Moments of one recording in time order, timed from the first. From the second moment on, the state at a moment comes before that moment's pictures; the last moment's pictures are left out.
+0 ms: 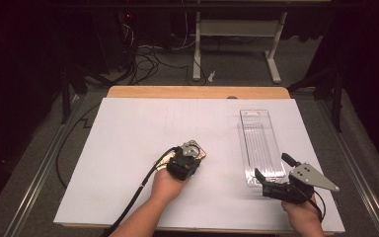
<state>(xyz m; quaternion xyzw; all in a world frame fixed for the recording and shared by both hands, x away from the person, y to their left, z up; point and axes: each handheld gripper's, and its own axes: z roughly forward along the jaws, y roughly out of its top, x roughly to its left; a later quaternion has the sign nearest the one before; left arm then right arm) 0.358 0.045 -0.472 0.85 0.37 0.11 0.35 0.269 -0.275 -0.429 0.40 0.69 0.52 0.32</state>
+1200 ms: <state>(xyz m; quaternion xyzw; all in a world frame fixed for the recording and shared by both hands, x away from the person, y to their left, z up) 0.312 0.224 -0.440 0.77 0.41 0.16 0.46 0.267 -0.275 -0.431 0.40 0.69 0.51 0.32</state>
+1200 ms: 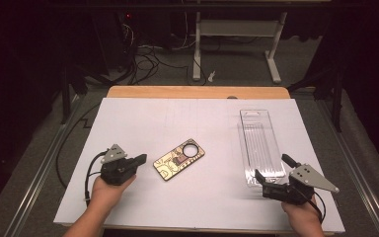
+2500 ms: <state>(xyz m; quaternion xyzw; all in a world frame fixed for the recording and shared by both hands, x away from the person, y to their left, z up) 0.295 0.261 -0.442 0.75 0.41 0.20 0.48 0.265 -0.272 -0.430 0.40 0.69 0.52 0.32</state>
